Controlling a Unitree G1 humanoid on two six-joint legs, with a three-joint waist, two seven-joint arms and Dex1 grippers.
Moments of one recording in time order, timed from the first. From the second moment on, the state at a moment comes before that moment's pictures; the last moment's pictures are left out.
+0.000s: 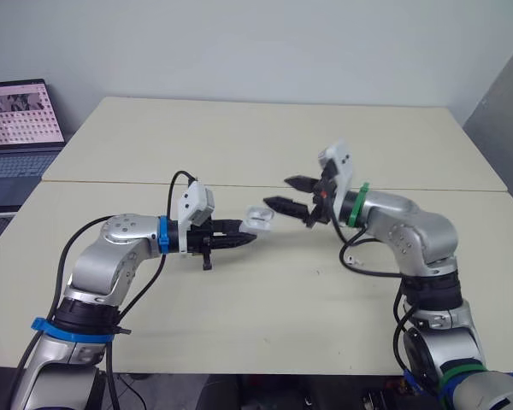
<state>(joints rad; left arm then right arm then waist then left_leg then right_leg) -0.46 0.67 -0.07 -0.07 -0.47 0.47 -1.16 -0.73 -0.25 -0.04 -0.13 0.46 0.98 0.69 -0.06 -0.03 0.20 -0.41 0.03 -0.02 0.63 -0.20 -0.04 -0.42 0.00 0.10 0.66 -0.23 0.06</state>
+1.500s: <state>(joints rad) -0.20 0.38 0.01 -0.16 -0.35 0.25 -0.67 -0.43 -0.97 0.23 0.07 0.11 0.45 1.16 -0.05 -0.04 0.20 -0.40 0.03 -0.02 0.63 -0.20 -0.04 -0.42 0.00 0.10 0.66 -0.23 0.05</state>
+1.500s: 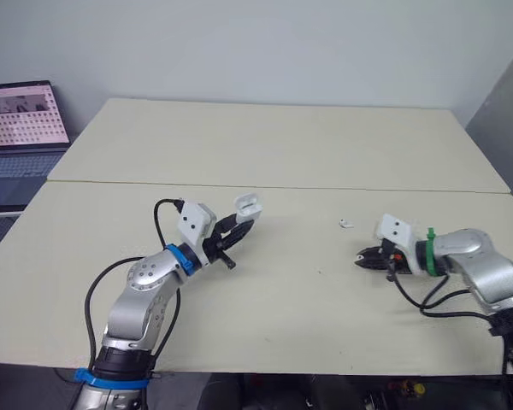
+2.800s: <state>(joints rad) -0.11 0.39 0.03 -0.25 -0.34 0.26 -0.64 -0.49 -1.09 0.23 0.53 -0.12 0.01 1.39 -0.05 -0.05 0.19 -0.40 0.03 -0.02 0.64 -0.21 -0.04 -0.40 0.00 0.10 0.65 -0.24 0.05</state>
